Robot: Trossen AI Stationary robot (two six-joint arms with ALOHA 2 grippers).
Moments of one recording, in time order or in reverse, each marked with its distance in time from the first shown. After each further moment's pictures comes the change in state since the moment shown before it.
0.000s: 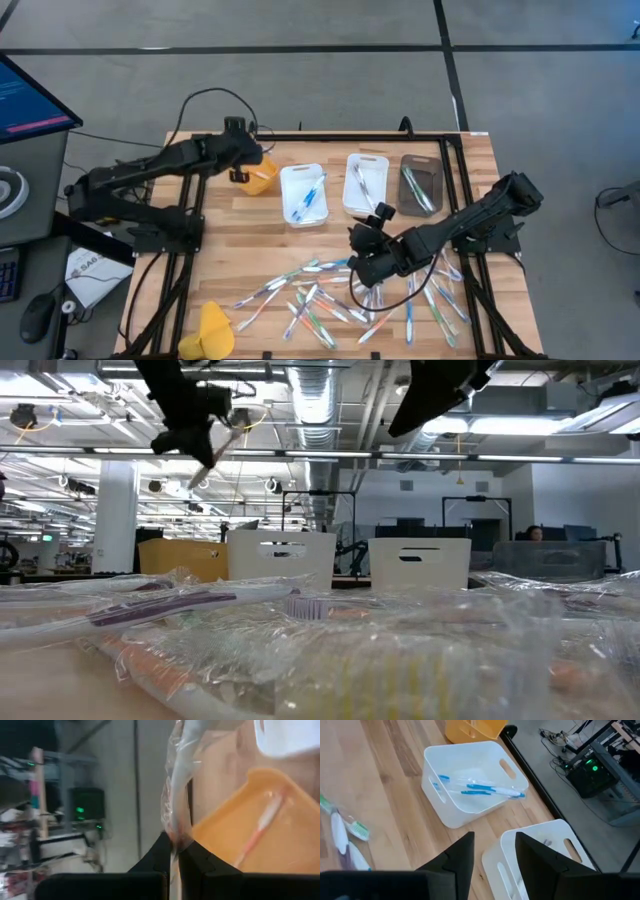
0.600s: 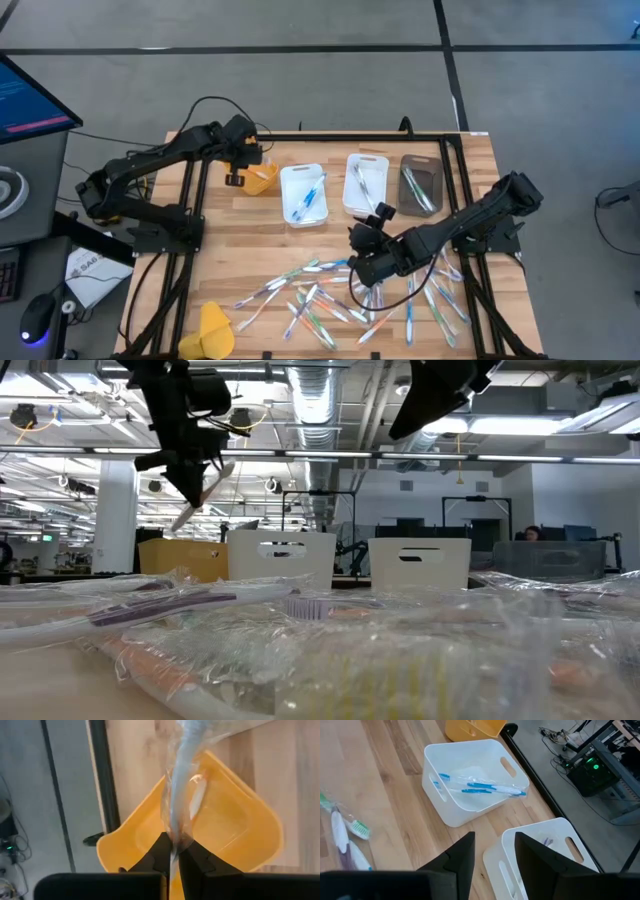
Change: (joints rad) left arm 0.212 0.124 -0.001 -0.134 0.398 0.073; right arm 0.008 0.000 -0.005 0.002 -0.003 0.007
